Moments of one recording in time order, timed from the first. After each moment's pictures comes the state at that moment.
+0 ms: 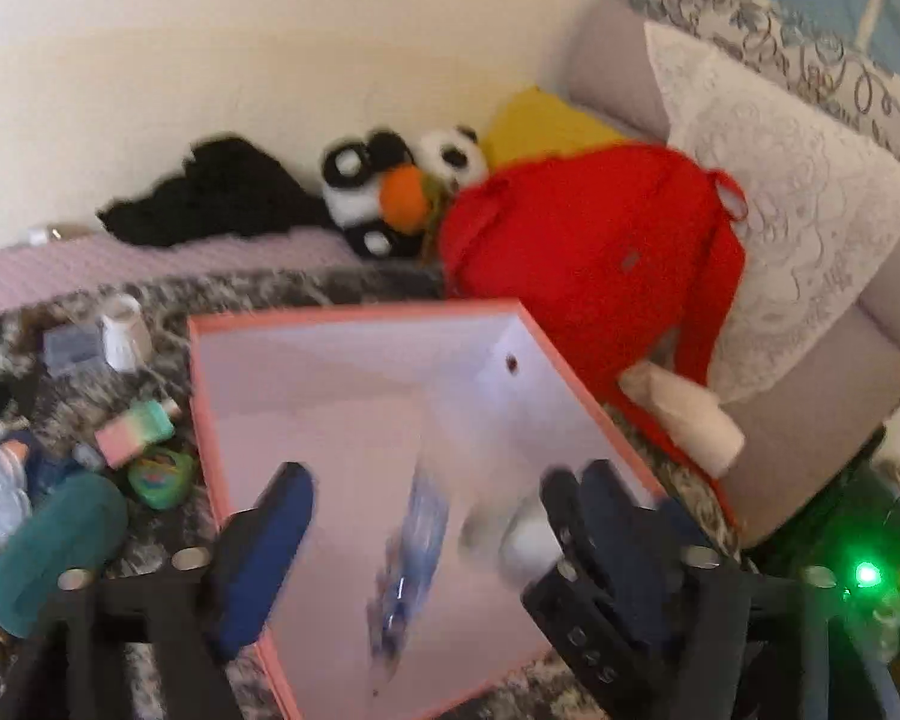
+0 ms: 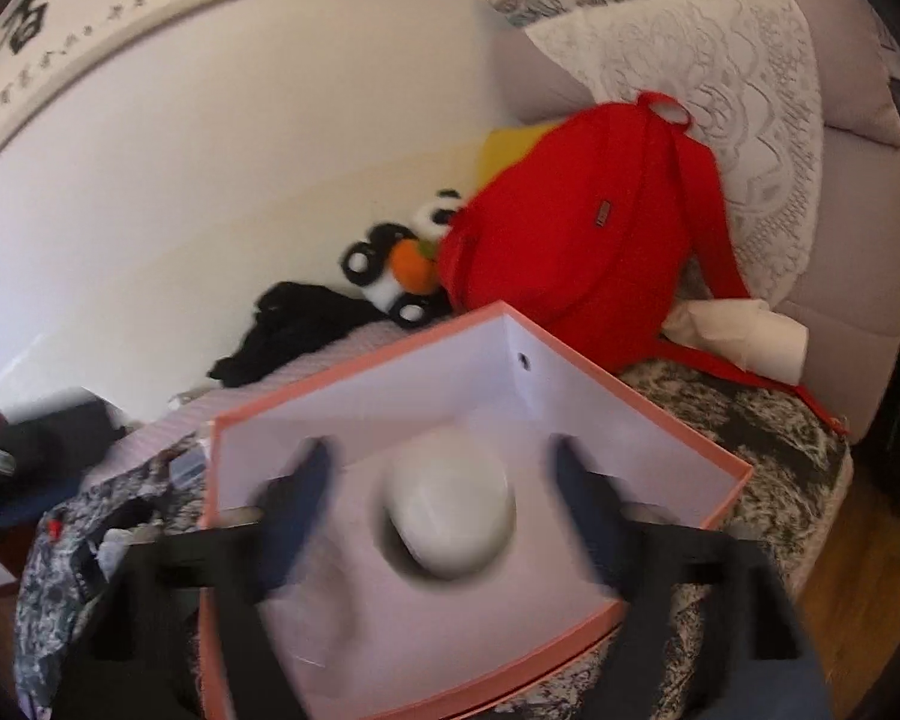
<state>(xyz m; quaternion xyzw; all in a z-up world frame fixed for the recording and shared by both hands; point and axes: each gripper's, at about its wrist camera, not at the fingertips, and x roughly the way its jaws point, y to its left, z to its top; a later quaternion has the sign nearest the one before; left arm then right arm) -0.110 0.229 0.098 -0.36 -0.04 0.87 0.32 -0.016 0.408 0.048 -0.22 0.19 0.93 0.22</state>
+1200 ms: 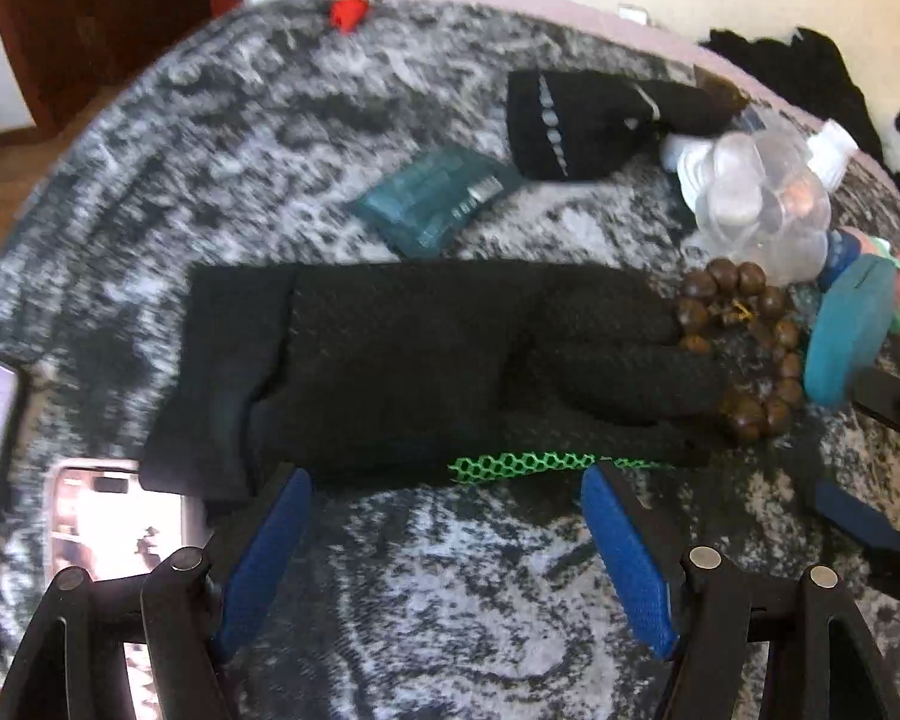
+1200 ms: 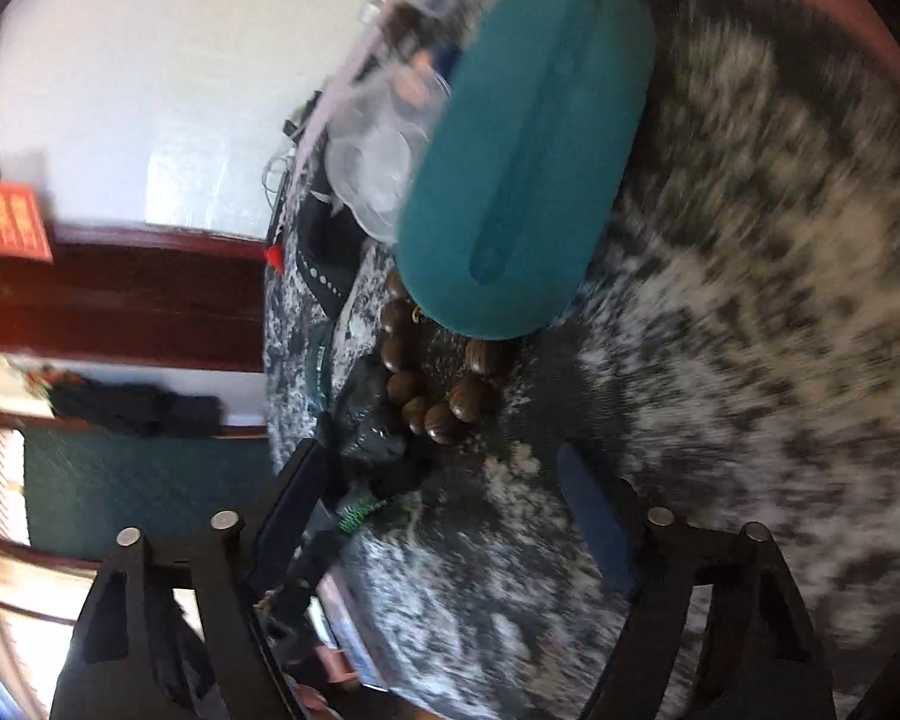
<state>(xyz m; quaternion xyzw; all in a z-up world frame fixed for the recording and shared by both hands) -0.142 -0.146 -0.113 -0.52 -0.09 0.85 -0.02 -0.159 0.128 -0.136 -0.52 0.46 0.70 -0.15</state>
